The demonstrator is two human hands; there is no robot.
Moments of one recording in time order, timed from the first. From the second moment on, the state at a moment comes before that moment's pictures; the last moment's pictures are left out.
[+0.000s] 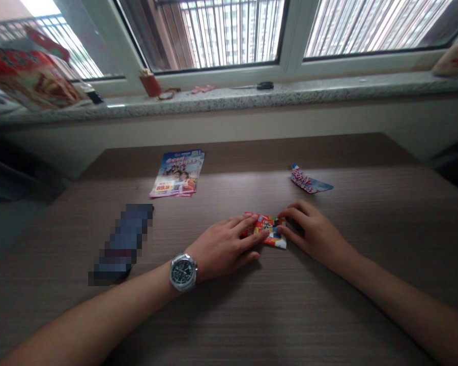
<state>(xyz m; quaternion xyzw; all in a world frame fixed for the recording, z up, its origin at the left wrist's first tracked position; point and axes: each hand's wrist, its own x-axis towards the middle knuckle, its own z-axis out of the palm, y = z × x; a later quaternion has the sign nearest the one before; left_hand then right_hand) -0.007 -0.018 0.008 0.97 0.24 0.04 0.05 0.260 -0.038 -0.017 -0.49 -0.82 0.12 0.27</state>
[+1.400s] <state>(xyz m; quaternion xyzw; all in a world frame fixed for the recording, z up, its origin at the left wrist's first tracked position) -0.024 0.004 0.014 0.98 0.17 0.02 0.10 0.257 -0.056 -0.023 -0.44 -0.87 0.09 0.22</state>
